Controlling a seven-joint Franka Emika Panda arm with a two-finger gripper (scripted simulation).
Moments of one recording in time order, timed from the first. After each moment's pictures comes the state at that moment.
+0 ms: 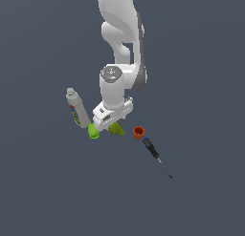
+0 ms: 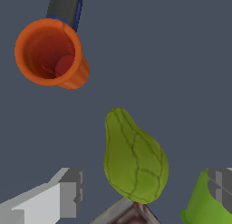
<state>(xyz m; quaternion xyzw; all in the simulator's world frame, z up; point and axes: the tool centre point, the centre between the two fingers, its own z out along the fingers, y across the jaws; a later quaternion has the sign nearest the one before) -0.046 -0.036 0.092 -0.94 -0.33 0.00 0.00</state>
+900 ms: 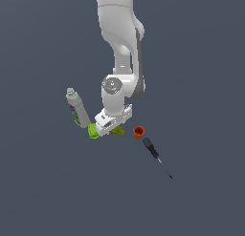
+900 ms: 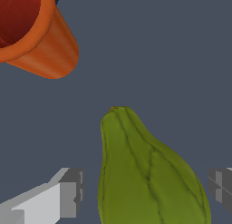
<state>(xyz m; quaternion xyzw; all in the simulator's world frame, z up) -0.047 -0.036 0.045 -0.94 -0.33 0.00 0.00</state>
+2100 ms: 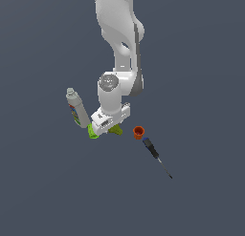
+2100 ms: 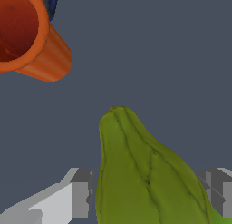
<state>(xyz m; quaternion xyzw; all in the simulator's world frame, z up) -0.040 -0.047 0.063 -0.94 -0.33 0.00 0.00</state>
